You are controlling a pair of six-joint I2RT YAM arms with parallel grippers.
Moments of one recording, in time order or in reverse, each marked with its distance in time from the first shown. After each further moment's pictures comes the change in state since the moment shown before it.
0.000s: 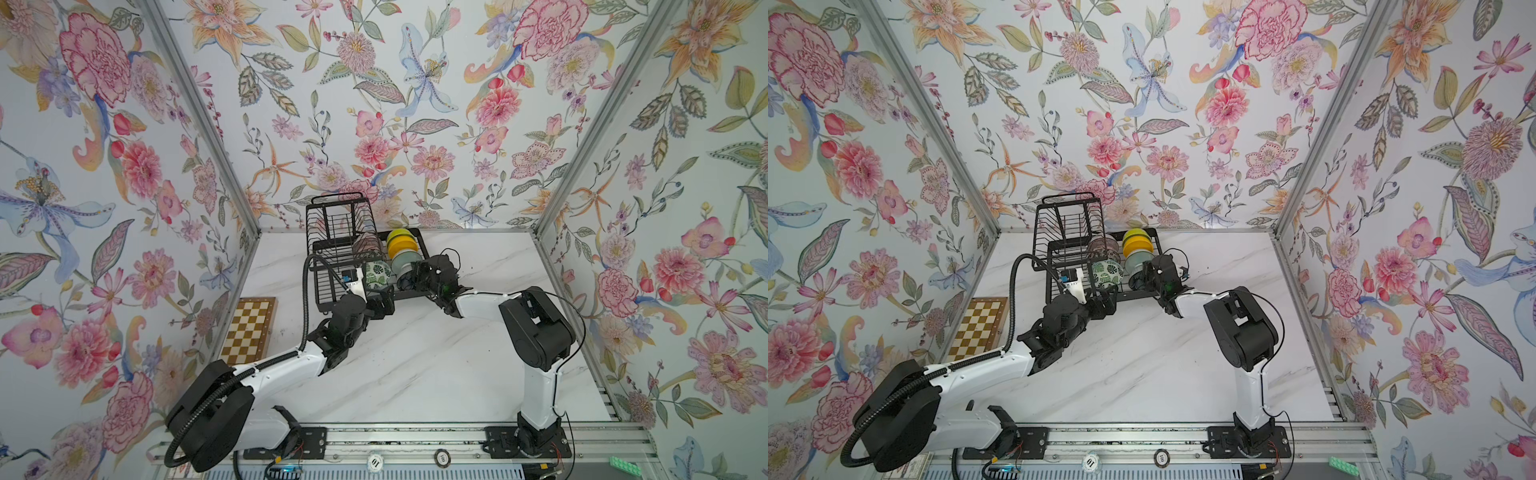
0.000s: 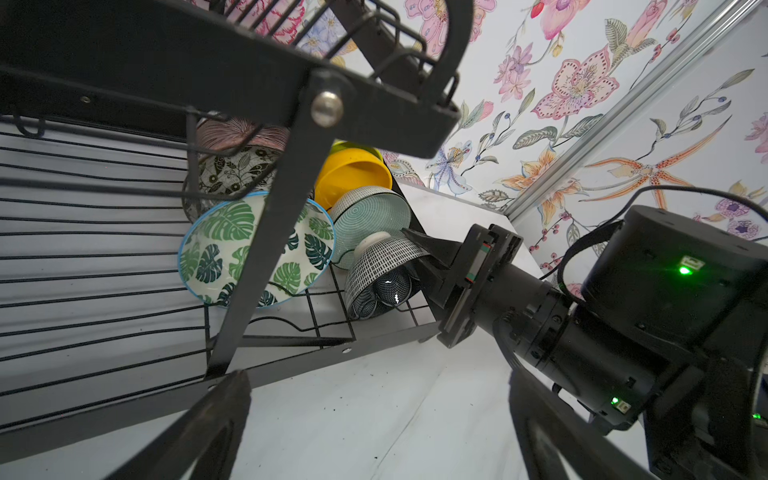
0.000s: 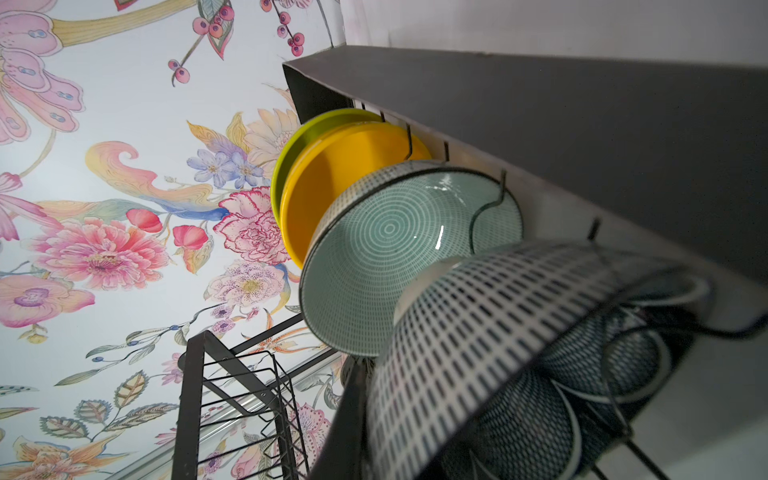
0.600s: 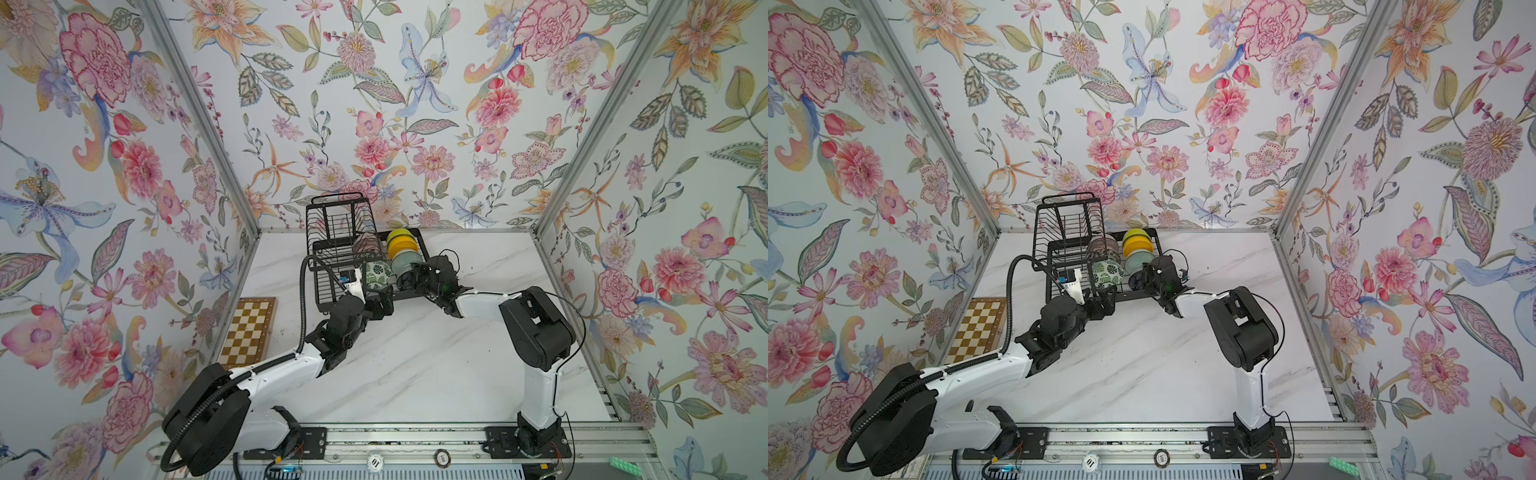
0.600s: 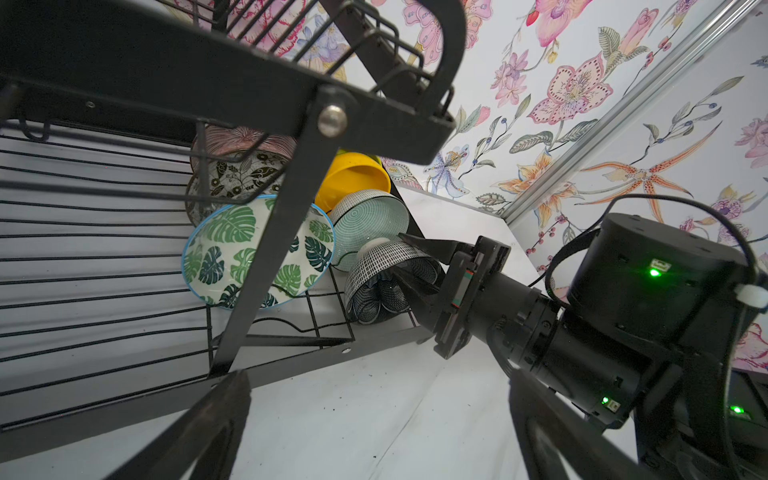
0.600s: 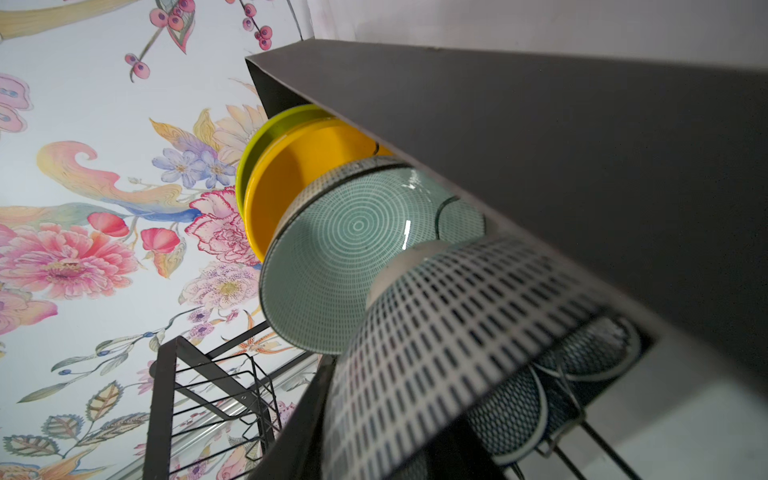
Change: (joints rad) left arm 0.001 -0.016 -0.006 0.000 0.000 0.000; right arm -0.002 0.000 0.002 -0.051 -0.035 0.008
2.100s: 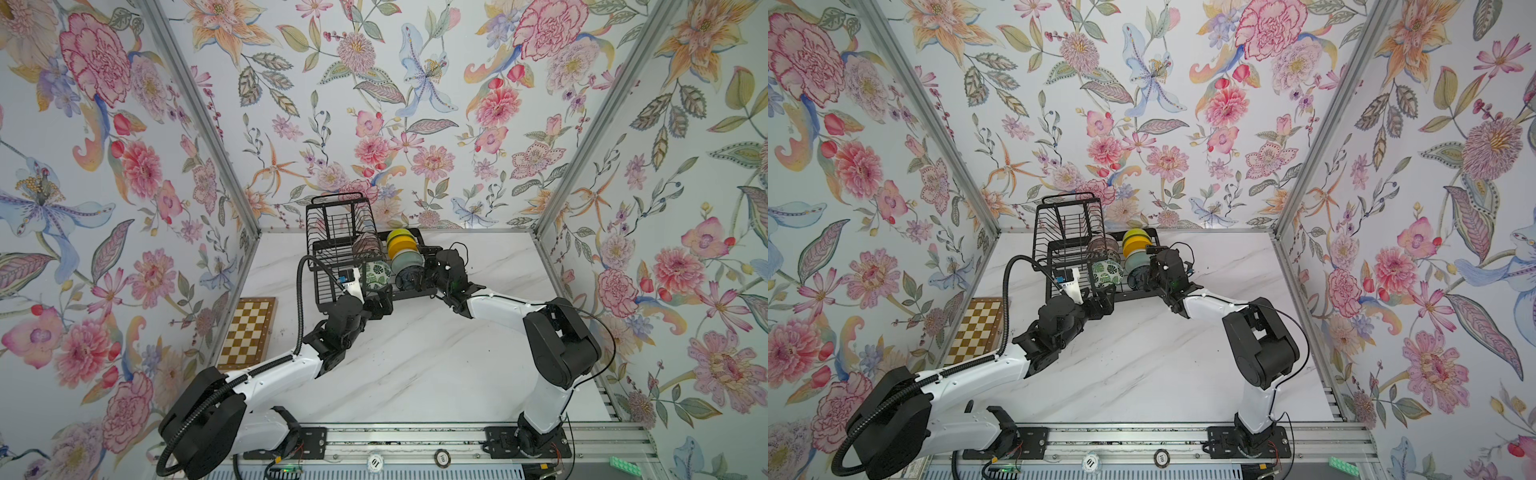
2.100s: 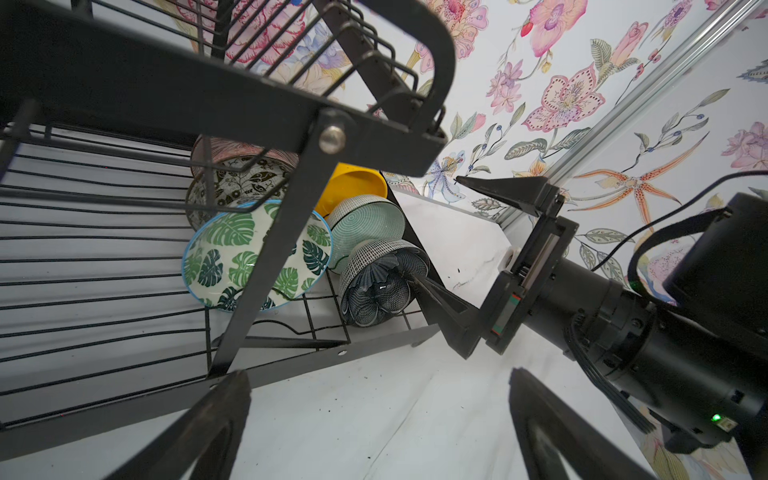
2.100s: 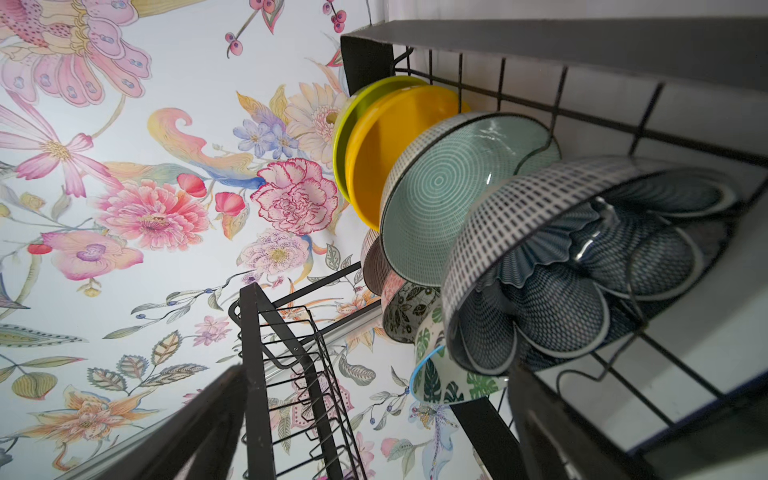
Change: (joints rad) left arm 0.000 -0.026 0.000 -0.014 0.000 -0.010; right arm 0.002 -0.190 -0.050 -0.058 0.021 -0.028
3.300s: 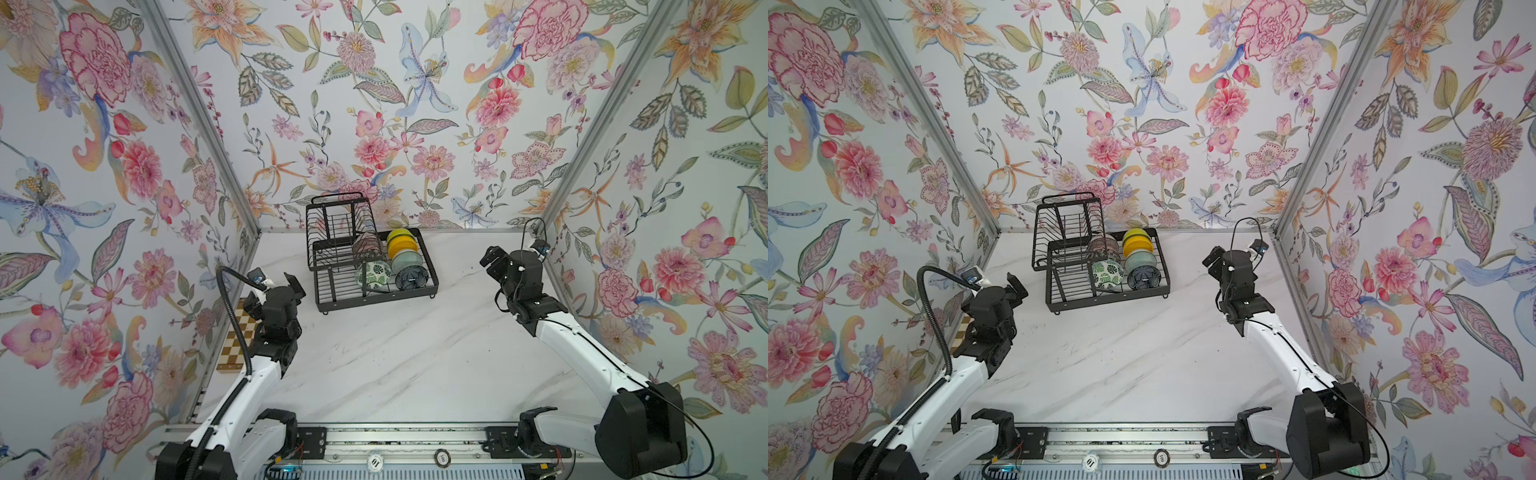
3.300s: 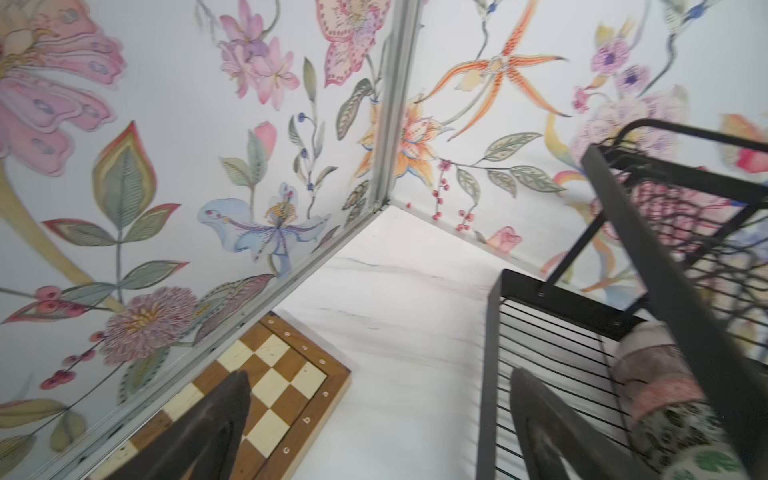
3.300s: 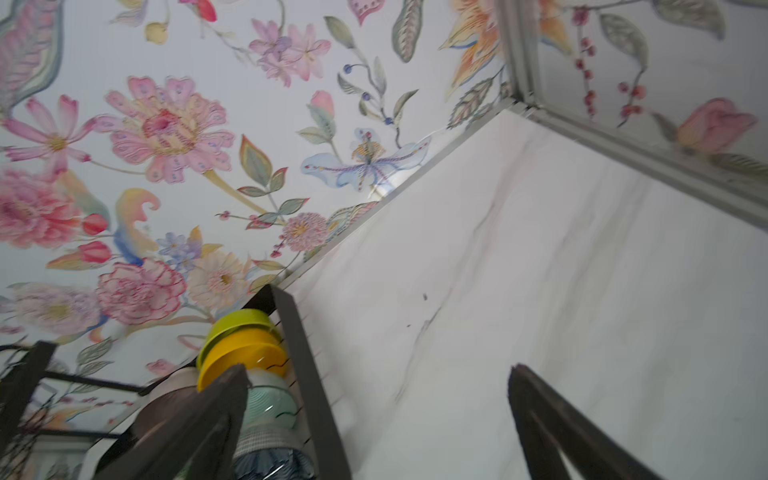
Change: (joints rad) left arm 0.553 -0.240 -0.075 -0.207 -0.426 0.311; right arm -0.367 -0.550 -0.236 -0.367 0.294 -1.184
